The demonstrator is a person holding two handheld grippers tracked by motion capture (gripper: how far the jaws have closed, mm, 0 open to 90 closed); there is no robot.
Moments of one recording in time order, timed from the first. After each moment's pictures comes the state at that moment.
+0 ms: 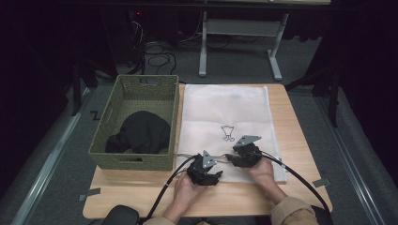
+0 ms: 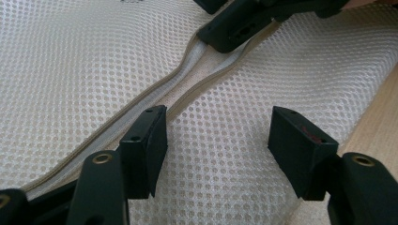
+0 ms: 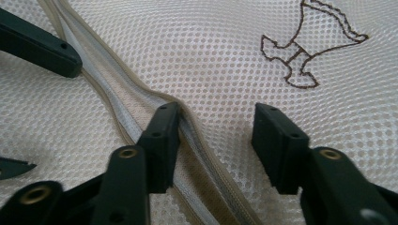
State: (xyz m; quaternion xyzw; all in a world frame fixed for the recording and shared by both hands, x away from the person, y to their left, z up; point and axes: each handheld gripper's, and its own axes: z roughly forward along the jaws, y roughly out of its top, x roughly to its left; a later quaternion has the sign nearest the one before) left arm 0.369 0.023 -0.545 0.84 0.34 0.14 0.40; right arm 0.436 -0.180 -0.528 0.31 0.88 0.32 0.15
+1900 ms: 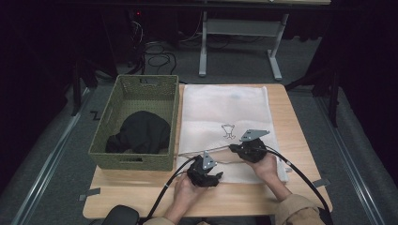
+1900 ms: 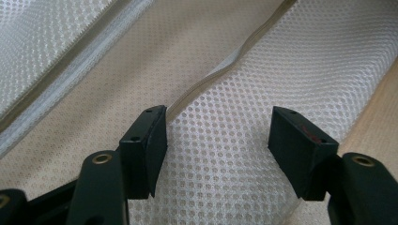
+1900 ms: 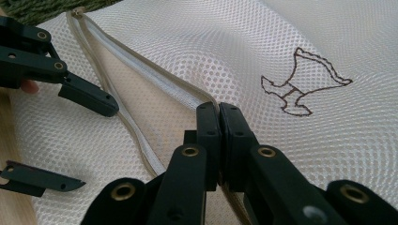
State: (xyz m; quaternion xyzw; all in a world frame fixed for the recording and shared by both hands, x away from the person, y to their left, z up) left arm 0.365 0.023 -0.545 0.84 0.33 0.14 0.40; right arm 0.435 -0.187 -0.494 0.28 0.87 0.37 0.14
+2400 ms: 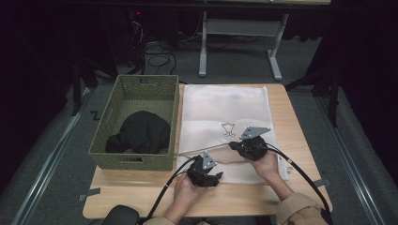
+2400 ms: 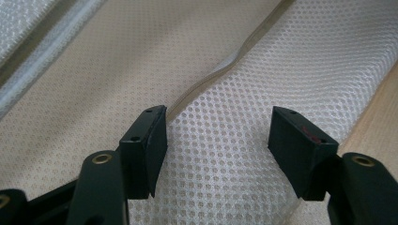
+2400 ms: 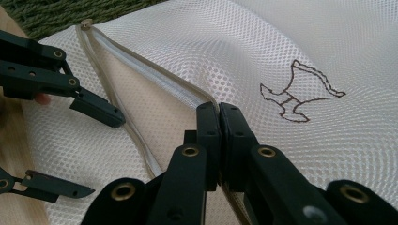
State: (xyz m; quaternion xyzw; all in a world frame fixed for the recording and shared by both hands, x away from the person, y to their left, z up) left arm 0.365 0.023 -0.545 0.84 0.34 0.14 0.40; right arm 0.434 -0.185 -0.478 0.27 0.88 0.37 0.15
